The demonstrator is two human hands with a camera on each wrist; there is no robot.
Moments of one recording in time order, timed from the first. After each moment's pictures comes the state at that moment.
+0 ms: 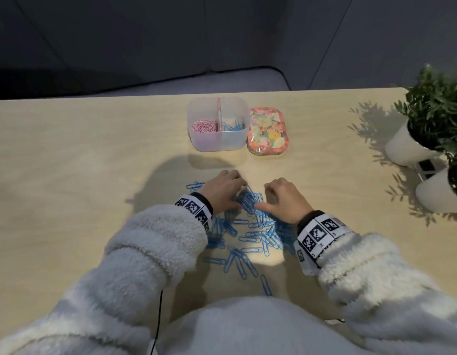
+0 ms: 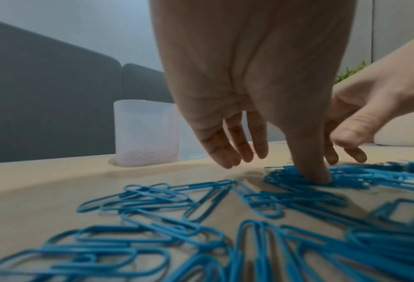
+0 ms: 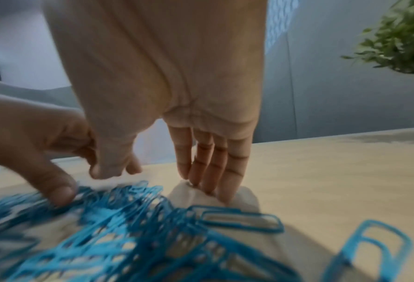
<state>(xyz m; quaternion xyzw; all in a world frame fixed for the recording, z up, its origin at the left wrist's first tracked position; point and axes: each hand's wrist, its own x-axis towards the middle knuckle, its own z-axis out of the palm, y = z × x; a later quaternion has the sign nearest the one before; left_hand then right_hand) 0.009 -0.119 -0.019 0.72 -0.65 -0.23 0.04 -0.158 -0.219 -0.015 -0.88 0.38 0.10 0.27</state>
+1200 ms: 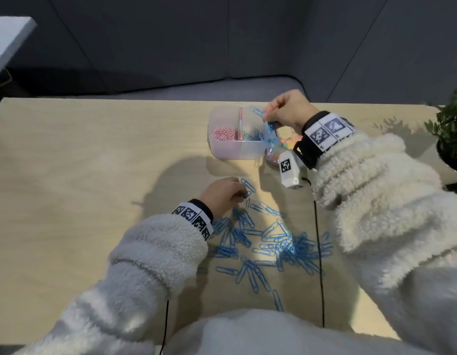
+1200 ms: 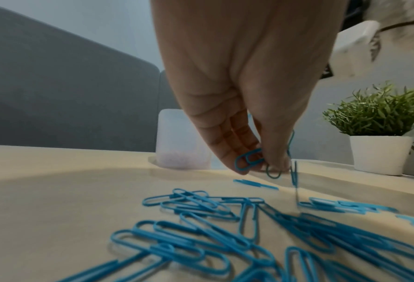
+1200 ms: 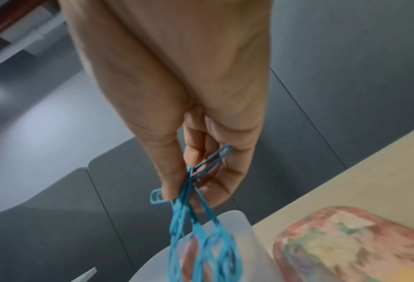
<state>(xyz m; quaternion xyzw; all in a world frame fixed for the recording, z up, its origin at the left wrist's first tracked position) 0.030 -0.100 0.001 0.76 -0.58 -0.24 0.15 -0.008 -0.309 0.093 -0.78 0.40 -0.07 0.47</state>
